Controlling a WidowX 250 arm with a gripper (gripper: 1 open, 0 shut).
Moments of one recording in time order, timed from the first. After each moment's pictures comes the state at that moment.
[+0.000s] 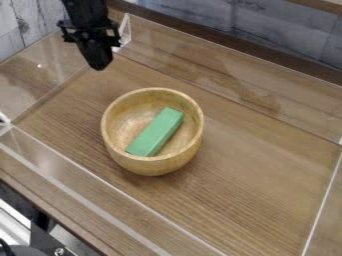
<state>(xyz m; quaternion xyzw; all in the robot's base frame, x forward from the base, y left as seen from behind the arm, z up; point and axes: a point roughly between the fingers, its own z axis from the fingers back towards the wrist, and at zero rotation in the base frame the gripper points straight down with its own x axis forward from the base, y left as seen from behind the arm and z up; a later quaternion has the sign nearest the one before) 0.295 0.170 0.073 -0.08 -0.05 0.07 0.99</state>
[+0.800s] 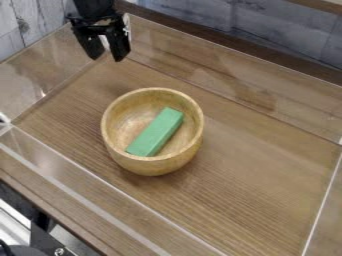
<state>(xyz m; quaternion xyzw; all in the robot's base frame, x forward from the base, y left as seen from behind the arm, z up) 0.314 0.171 0.080 -0.12 -0.05 0.04 0.99</state>
